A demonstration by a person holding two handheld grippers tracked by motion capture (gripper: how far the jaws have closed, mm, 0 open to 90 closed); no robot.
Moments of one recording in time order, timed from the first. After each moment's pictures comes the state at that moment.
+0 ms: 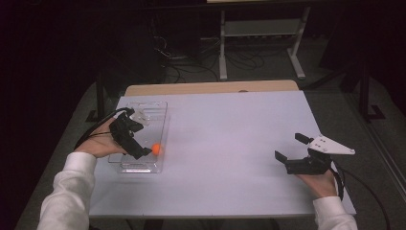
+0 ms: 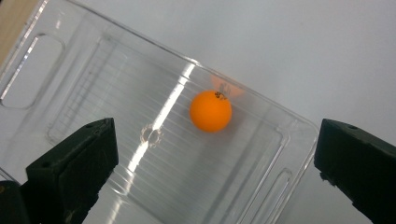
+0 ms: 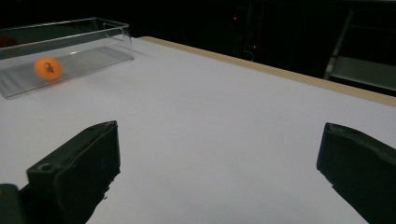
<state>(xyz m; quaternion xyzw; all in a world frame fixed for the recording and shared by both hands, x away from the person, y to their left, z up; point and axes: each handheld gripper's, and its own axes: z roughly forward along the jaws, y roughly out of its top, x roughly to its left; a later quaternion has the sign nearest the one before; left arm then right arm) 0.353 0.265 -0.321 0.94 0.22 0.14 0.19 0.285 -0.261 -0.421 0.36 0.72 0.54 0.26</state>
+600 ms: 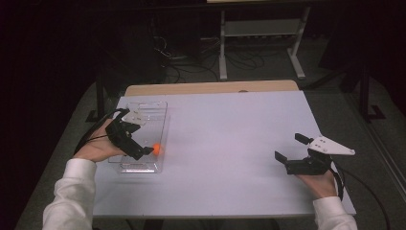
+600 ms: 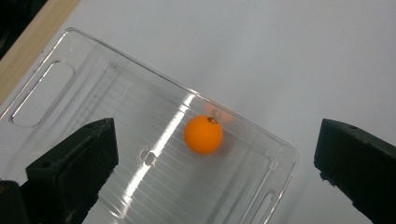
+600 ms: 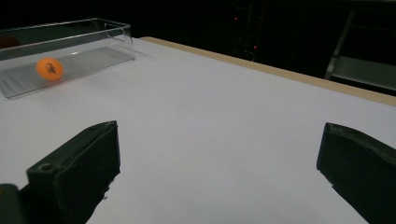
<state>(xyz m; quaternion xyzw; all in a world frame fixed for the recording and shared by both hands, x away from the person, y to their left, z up) 0.340 0.270 -0.315 0.93 0.23 0.16 0.26 0.284 -0.260 -0.421 0.36 0.72 0.54 0.26</state>
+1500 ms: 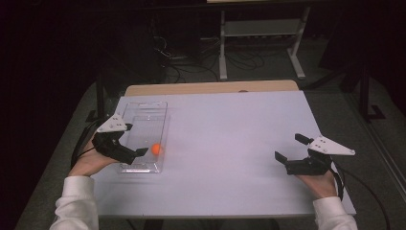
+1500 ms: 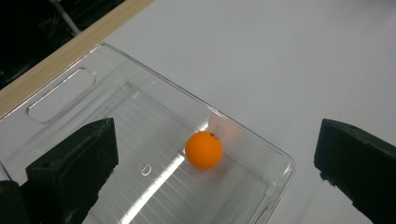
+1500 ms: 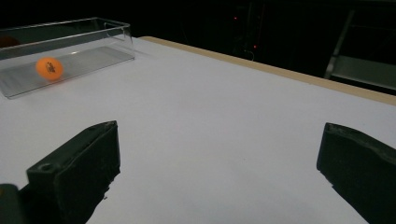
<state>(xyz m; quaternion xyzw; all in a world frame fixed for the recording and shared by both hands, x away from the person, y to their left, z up) 0.316 0.306 -0.333 0.86 0.27 0.19 0.38 0.284 -0.261 -0.421 0.36 0.72 0.54 0.26</state>
